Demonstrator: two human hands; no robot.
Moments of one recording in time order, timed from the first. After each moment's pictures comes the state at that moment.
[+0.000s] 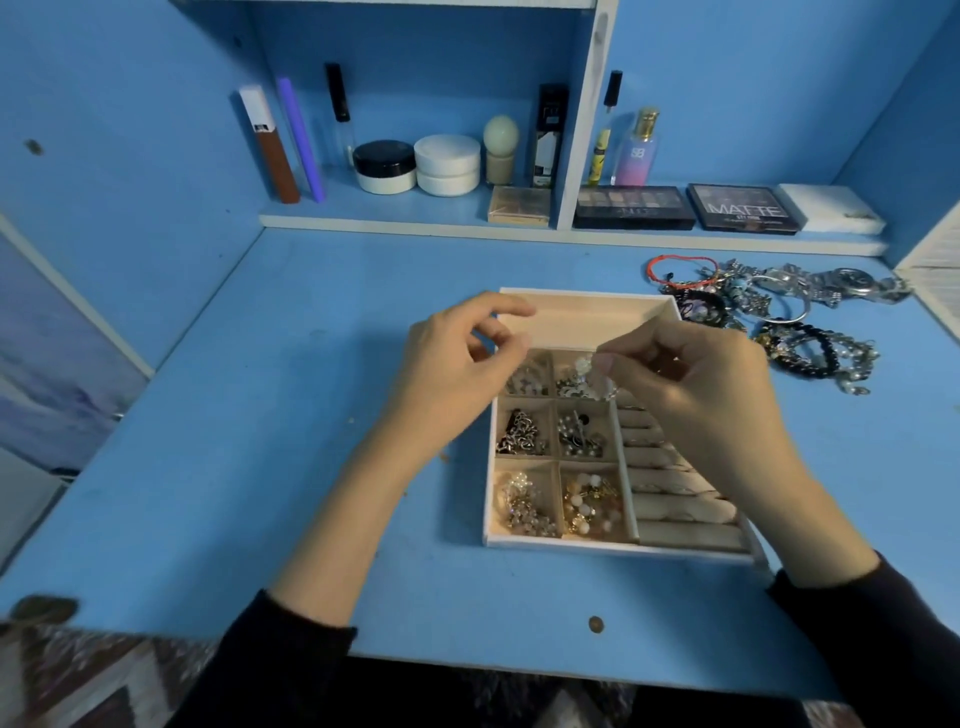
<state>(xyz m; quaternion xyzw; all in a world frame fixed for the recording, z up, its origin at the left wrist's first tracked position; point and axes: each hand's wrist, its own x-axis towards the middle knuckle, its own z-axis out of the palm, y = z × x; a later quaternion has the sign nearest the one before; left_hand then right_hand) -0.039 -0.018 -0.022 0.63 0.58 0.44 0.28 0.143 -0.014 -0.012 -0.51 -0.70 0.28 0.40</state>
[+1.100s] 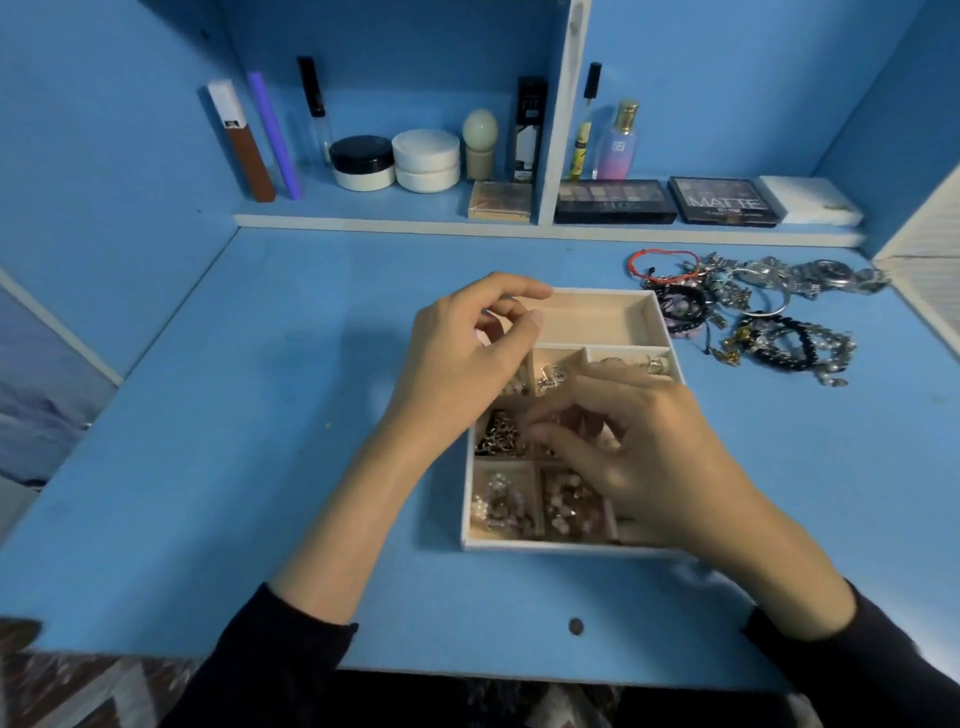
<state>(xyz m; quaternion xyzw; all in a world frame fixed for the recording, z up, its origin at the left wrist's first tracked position) -0.020 -0.007 -0.018 0.63 0.53 0.50 0.28 0.137 -0.031 -0.026 -0.38 -0.85 0.18 0.31</state>
